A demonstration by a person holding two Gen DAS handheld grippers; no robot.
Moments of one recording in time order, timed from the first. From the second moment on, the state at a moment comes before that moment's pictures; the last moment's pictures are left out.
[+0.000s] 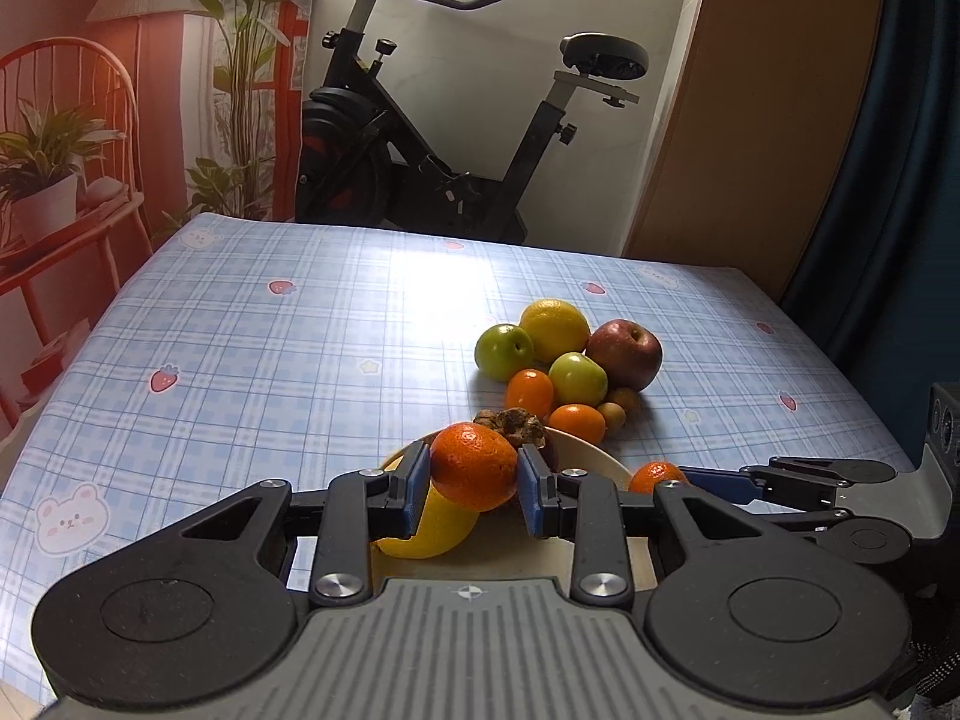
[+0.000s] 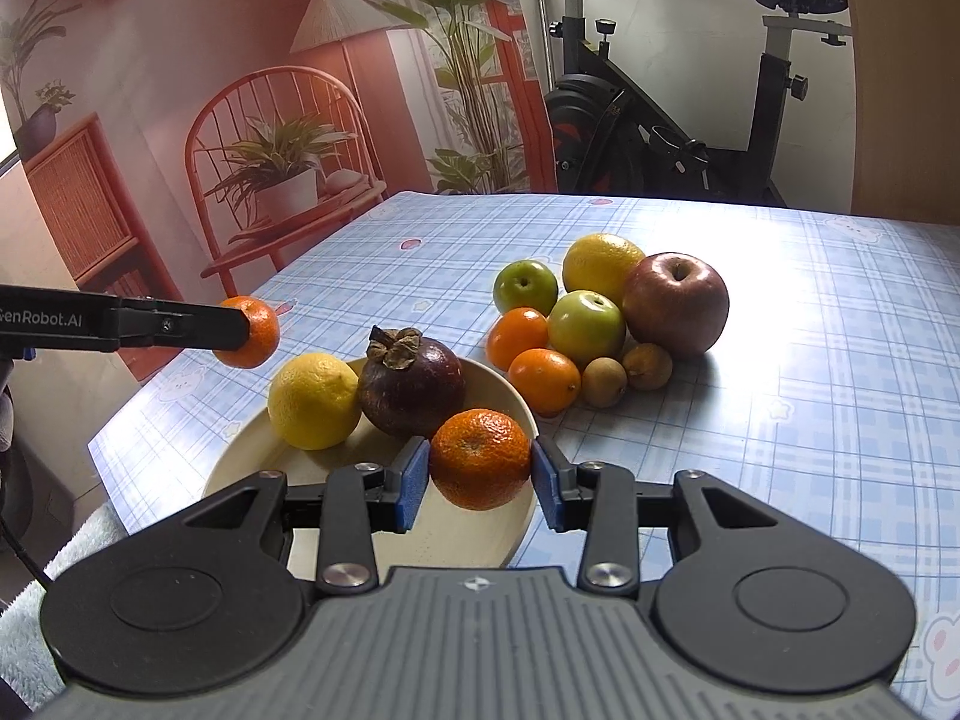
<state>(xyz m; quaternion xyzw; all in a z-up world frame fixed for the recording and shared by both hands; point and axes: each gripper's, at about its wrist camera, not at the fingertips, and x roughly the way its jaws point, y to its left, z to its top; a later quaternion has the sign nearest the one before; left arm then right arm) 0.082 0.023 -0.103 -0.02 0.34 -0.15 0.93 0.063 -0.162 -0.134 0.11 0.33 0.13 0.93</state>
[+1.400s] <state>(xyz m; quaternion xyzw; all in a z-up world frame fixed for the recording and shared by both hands) 0.090 0.042 -0.158 -0.02 0.42 -0.11 0.90 0.093 -0.138 -0.157 0.03 0.35 0.15 0.92</state>
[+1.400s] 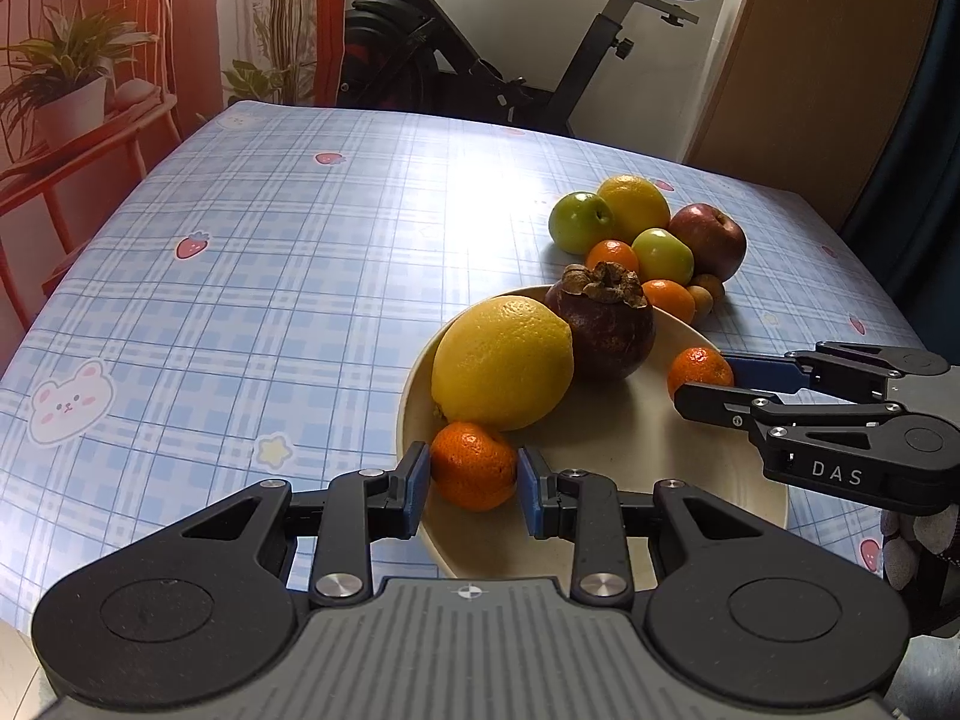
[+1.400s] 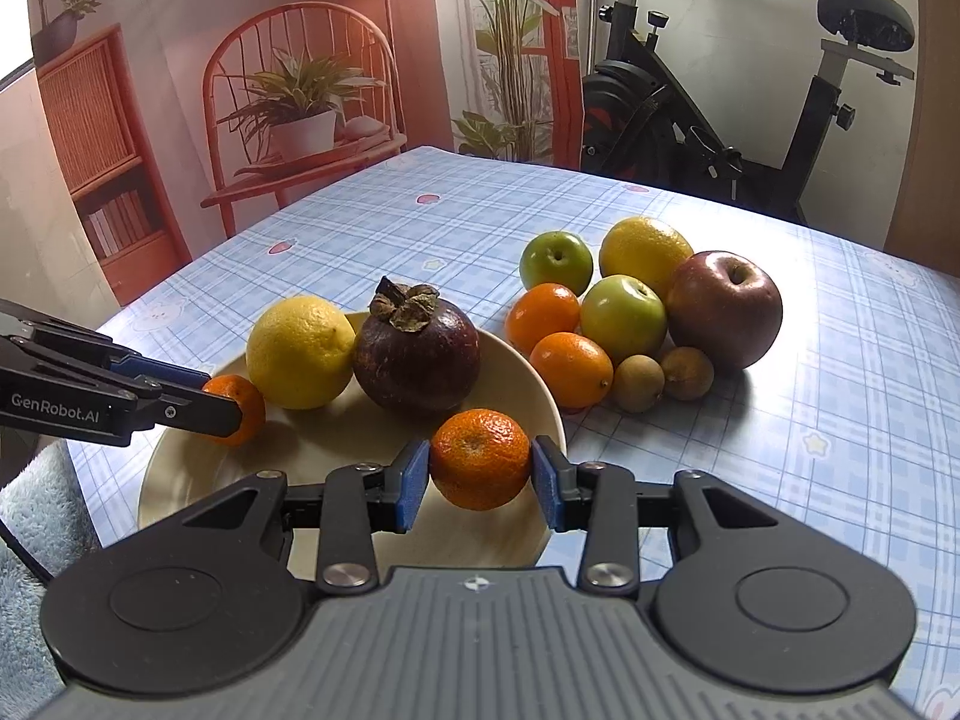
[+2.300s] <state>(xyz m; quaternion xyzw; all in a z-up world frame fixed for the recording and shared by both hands) 0.071 0.034 -0.141 0.00 0.35 -0.10 0.93 0.079 -0.137 -0.155 0.02 0.31 0.14 0.94</state>
